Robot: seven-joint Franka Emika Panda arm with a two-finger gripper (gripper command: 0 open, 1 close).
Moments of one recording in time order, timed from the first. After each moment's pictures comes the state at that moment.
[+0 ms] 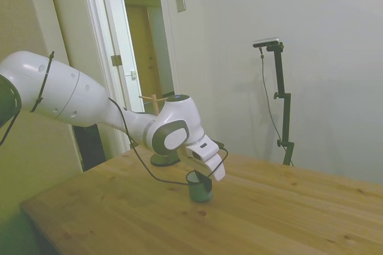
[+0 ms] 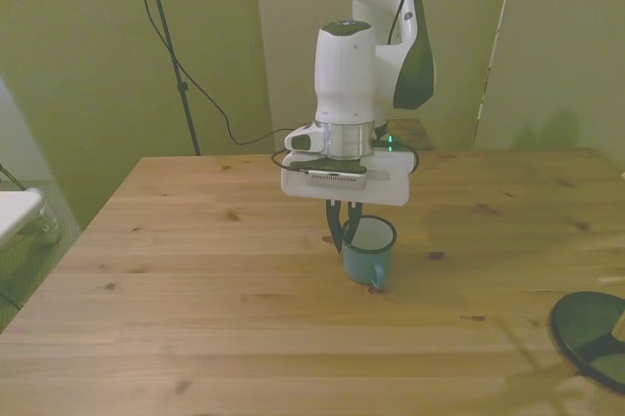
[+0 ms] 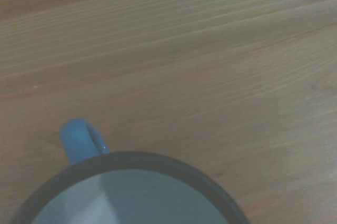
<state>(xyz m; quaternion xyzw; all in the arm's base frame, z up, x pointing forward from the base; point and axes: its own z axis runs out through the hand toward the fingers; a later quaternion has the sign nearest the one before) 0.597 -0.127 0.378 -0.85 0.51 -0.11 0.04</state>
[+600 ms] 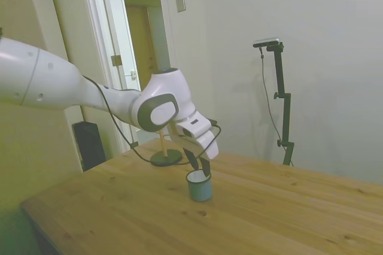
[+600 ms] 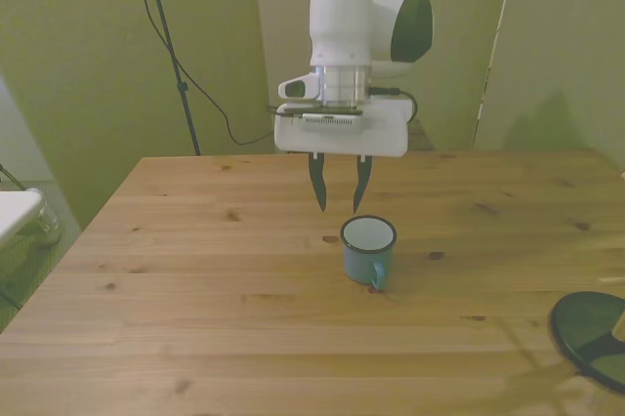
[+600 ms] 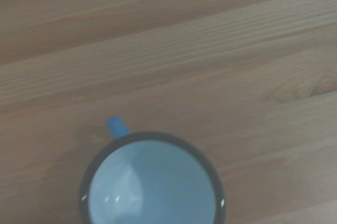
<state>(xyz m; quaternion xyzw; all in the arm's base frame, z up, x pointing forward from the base) 0.561 -0.113 0.479 -0.85 0.50 -0.12 0.06</state>
